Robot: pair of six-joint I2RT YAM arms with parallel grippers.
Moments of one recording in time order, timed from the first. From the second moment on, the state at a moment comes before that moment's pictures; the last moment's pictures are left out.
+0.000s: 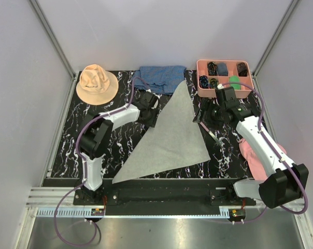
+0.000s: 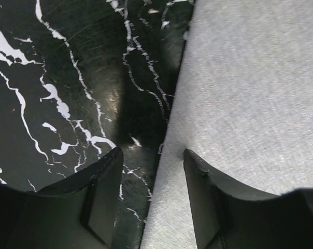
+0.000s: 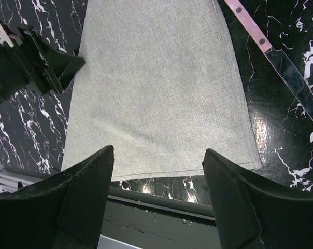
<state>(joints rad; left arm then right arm) -0.58 1.96 1.37 -0.48 -0.10 -0.23 0.31 1.28 1.18 -0.80 -0.13 0.61</state>
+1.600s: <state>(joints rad) -0.56 2.06 1.51 -0.77 0.07 -0.23 0.31 1.25 1.15 -0.77 -0.19 0.62</state>
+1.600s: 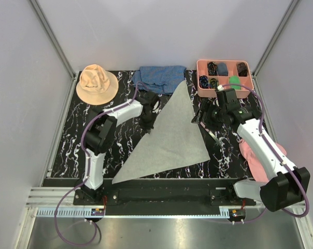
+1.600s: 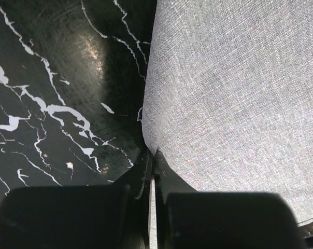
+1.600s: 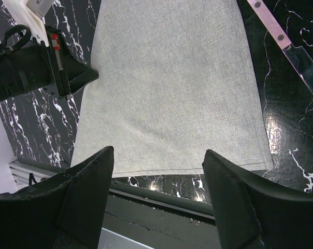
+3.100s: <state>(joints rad) -0.33 1.57 1.44 -0.73 0.03 -0.17 0.29 1.95 1.54 -0.89 0.13 0.23</state>
